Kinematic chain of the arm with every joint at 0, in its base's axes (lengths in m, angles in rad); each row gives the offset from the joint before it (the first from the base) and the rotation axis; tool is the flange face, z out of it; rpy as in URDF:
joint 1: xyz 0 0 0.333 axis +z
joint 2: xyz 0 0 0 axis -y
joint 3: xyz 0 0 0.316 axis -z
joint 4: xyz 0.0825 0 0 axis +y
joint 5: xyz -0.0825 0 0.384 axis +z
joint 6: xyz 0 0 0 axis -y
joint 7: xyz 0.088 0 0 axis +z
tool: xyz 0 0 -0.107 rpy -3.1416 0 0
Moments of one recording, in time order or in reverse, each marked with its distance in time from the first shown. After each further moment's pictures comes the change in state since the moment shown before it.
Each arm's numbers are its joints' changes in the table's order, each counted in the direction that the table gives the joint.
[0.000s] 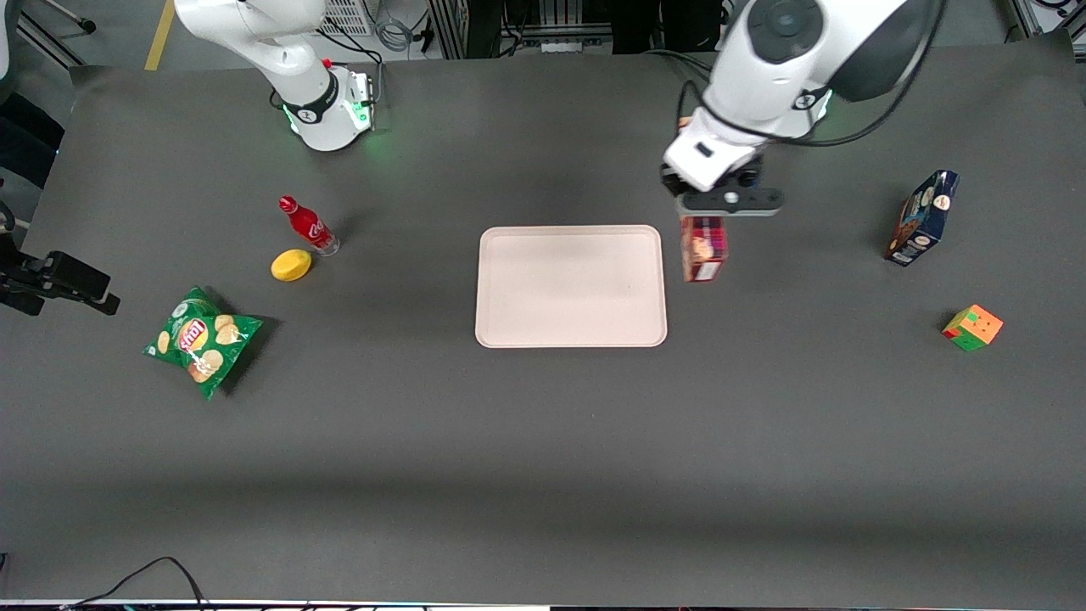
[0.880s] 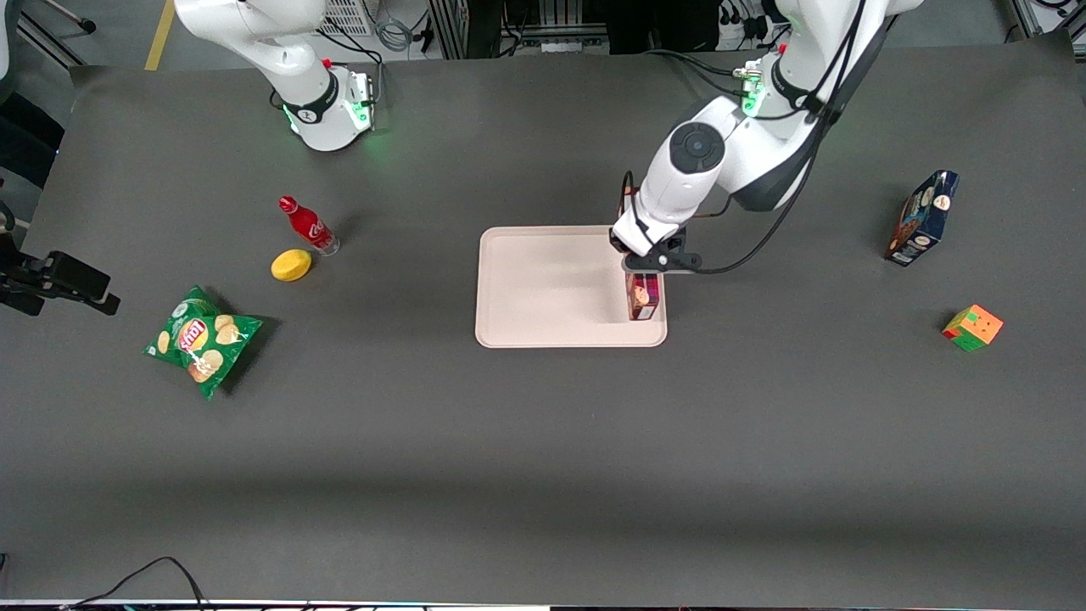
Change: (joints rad) arm -0.005 -0.433 0.106 0.220 0.298 0.617 0.306
